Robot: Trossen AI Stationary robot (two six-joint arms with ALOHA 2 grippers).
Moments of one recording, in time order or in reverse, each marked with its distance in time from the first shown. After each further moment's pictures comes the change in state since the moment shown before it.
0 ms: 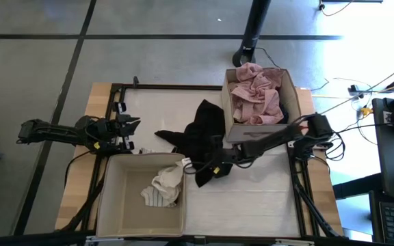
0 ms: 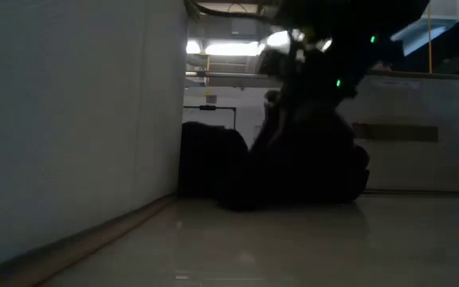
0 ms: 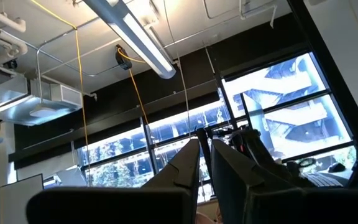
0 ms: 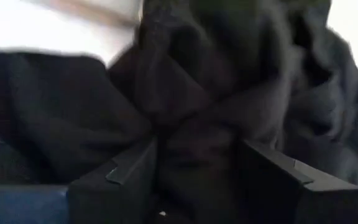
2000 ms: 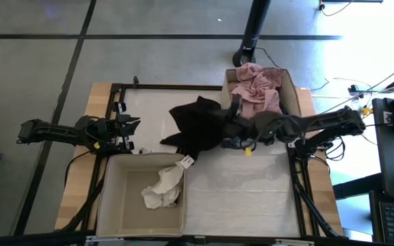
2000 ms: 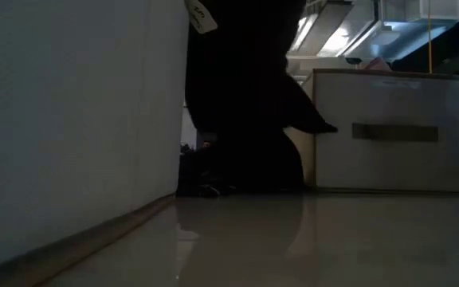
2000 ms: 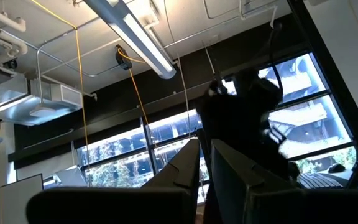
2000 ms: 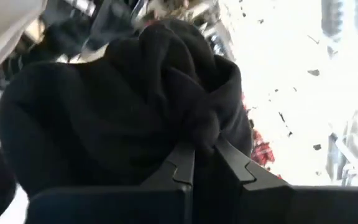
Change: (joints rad) left arm 0.000 0.000 0.000 0.001 0.000 -0.002; right arm 0.023 -0.399 0.400 -0.039 0.280 -0.805
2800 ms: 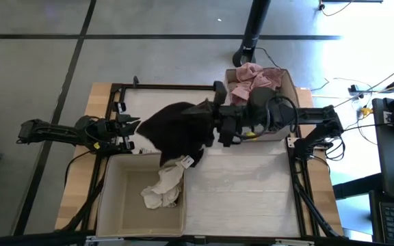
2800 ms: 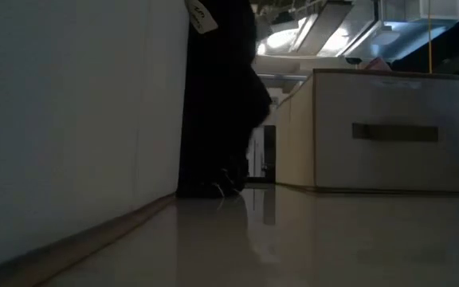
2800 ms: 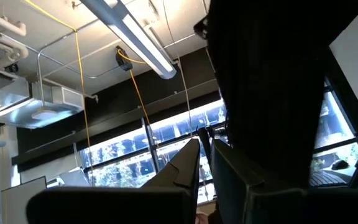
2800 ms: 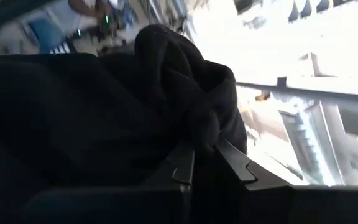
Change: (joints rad) left arm 0.000 0.000 0.000 -0.001 0.000 0.023; right arm -0.084 0.264 0.507 0.102 -0.599 -0.147
